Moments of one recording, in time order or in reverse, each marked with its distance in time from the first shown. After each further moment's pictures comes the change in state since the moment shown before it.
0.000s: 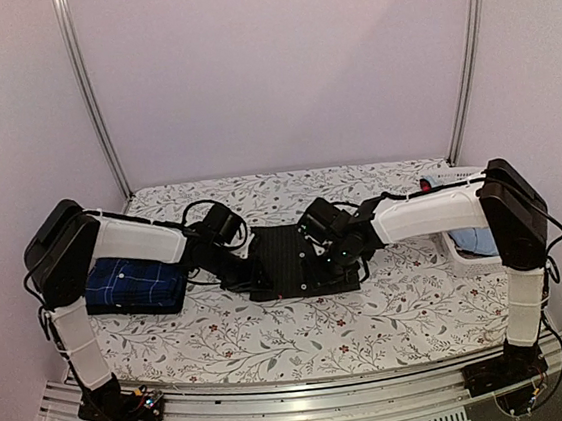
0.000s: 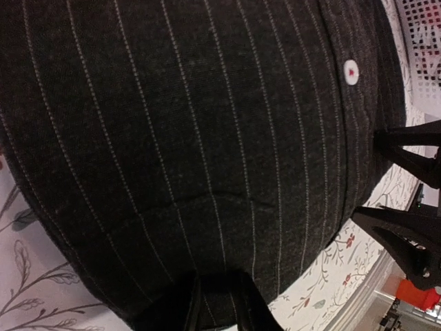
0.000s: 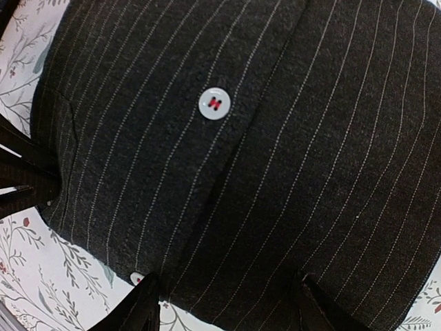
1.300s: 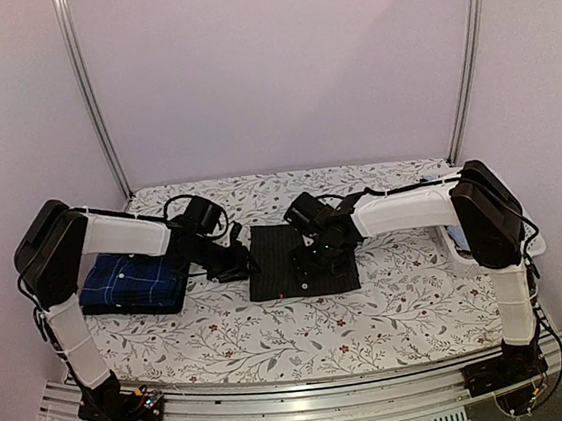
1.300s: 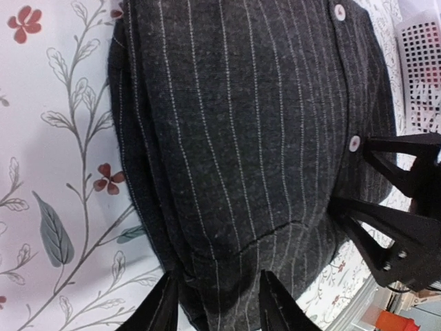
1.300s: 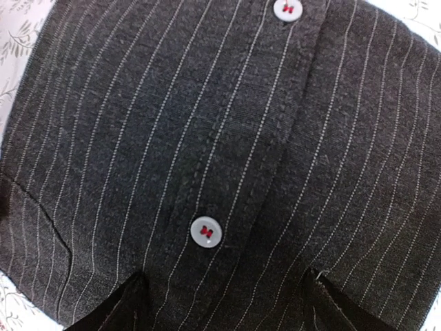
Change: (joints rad) left arm 0.113 -0.038 -0.031 0.037 -0.001 -0.051; right arm -0.024 0.167 0.185 -0.033 0.084 0.018
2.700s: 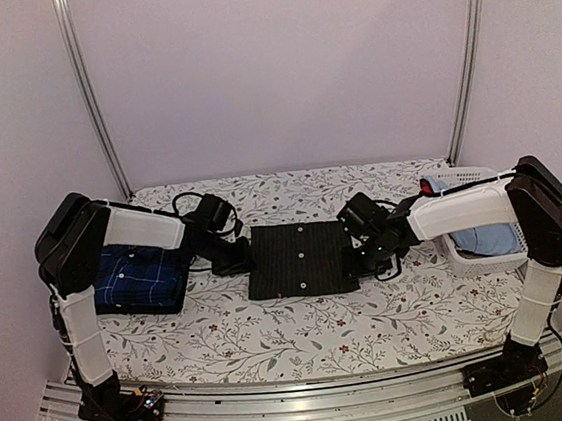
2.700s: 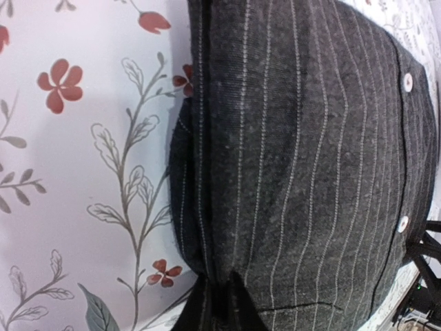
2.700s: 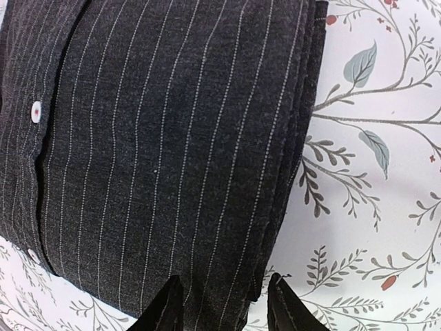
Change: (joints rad) left arm 0.000 0.150 0.120 -0.009 -0.153 -0.032; right arm -0.106 -0.319 -0.444 0.124 -0.082 0.076
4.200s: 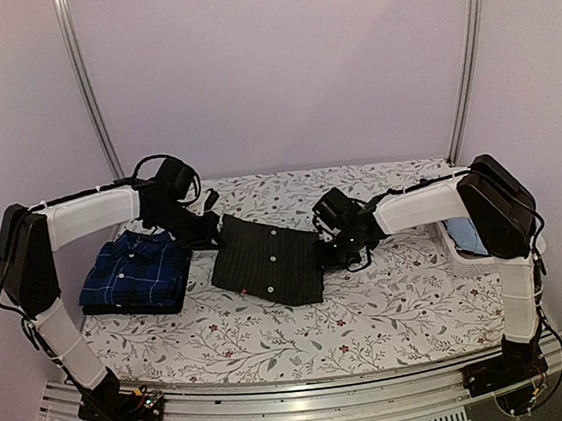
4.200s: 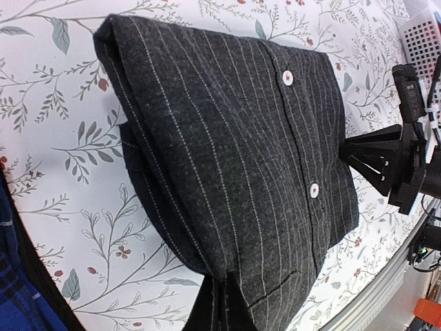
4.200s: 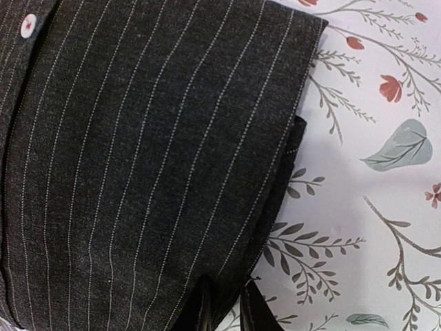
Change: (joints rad) left arm 0.115 -0.254 0.114 -0.421 0.066 0.306; right arm -0.010 0.253 0.247 0.079 -0.132 -0.054
